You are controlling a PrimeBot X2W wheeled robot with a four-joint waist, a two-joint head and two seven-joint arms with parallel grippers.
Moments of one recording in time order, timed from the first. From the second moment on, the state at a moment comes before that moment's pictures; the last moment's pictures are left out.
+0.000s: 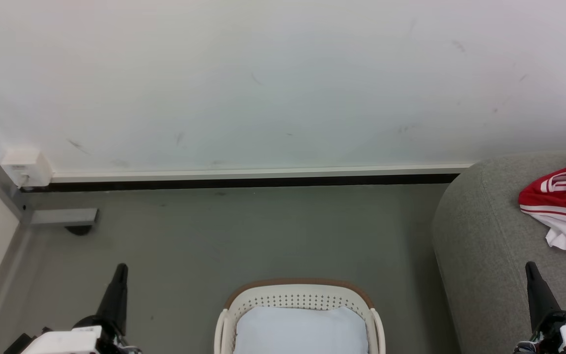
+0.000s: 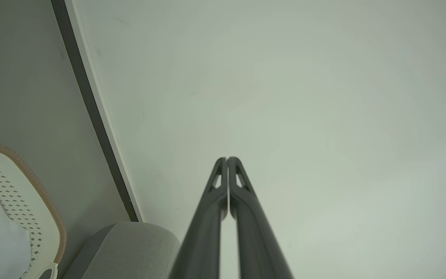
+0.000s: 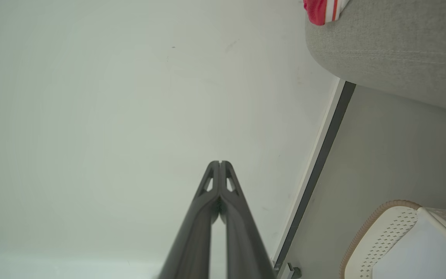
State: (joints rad) left arm -0.10 0.05 0.12 0.25 -1.61 -0.13 0.11; right arm -0.10 -0.05 -0.11 0.25 1.61 0.13 0.11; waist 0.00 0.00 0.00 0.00
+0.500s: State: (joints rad) left arm -0.10 0.05 0.12 0.25 -1.61 -0.13 0.11; right arm -0.10 -0.05 -0.11 0.25 1.61 0.13 0.11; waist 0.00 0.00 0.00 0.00
